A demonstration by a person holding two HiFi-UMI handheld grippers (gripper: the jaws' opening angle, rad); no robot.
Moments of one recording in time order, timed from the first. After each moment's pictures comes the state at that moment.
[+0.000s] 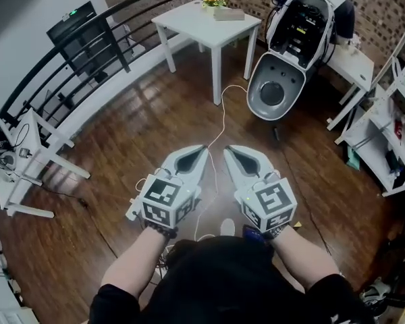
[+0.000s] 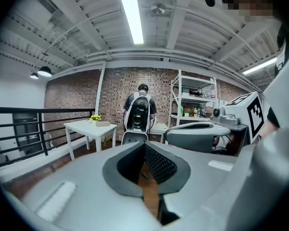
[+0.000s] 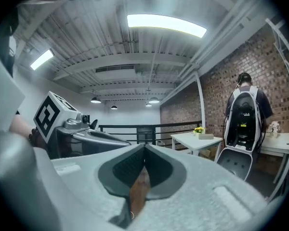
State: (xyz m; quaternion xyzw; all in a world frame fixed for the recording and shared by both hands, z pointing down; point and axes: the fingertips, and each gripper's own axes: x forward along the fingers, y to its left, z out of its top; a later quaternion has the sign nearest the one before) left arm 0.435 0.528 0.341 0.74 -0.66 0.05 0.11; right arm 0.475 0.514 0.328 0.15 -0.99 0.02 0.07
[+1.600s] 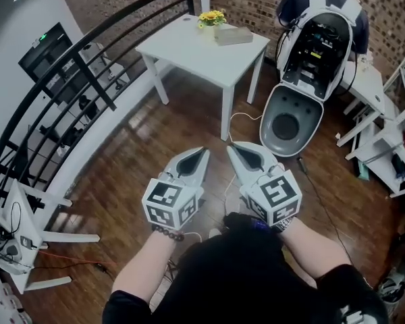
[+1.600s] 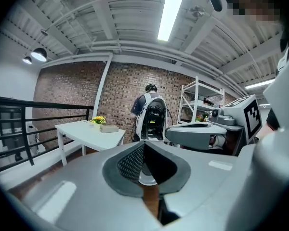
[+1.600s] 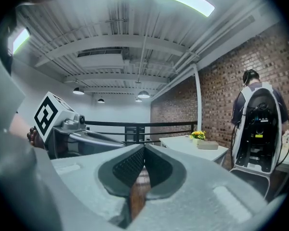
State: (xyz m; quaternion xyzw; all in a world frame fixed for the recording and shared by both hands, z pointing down) left arm 0.096 0.259 0.349 0.78 -0.61 0.01 0.14; right arm 0.136 0.241 0.333 0.21 -0.97 0.00 0.10
